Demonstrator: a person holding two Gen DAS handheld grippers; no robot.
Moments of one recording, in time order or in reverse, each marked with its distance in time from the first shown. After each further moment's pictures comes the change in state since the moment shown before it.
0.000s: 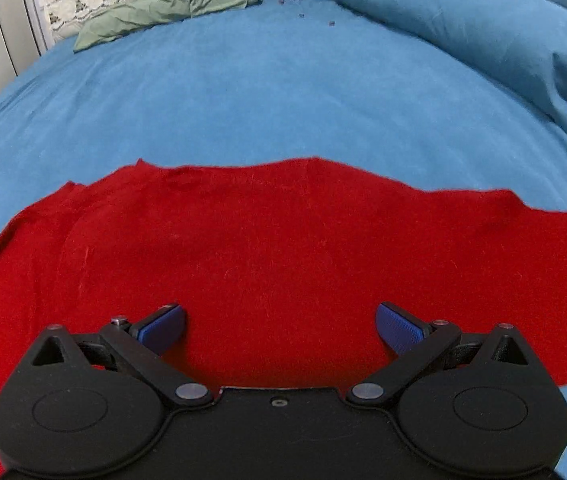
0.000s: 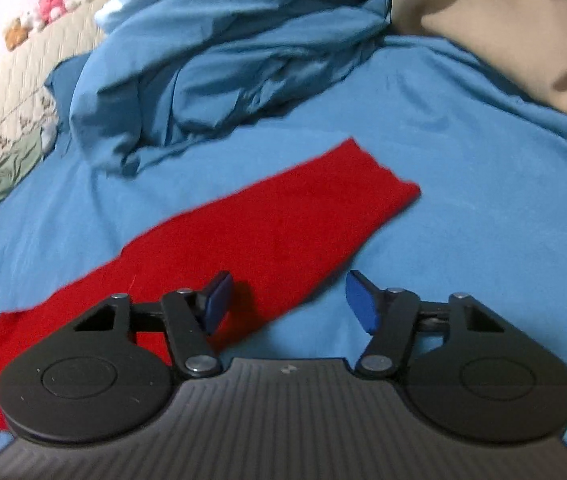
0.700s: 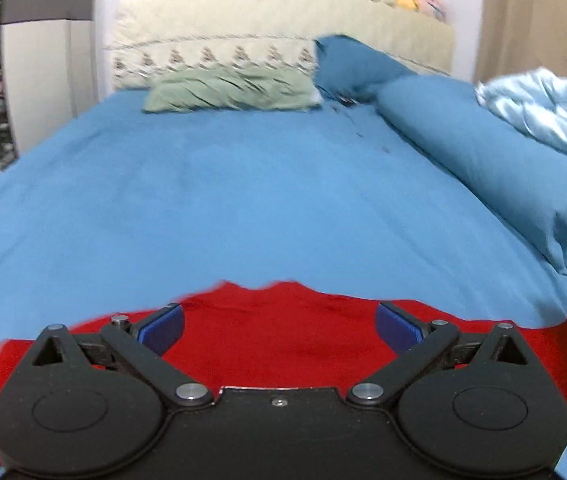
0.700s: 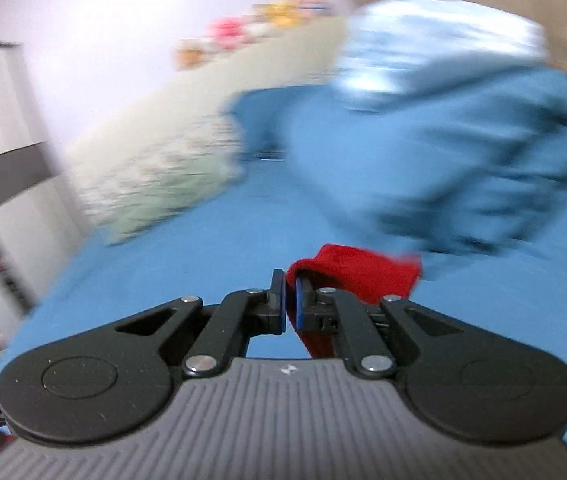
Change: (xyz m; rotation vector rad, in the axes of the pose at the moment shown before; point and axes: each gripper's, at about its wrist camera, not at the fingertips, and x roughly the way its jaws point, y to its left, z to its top) left arm -0.141 0.152 0.010 -0.145 -0.250 0.012; right arm -0.116 0.212 0.064 -0.183 -0.109 0.523
